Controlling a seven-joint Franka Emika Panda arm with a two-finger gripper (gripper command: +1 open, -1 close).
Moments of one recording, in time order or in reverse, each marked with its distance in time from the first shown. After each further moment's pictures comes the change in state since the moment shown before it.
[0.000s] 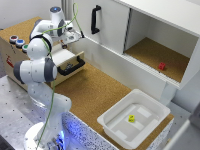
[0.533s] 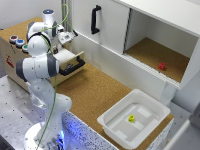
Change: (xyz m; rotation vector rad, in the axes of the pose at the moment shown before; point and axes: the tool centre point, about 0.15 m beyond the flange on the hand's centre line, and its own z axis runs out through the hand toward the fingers) arm -0.007 -0.048 0.027 0.098 -0.047 -0.258
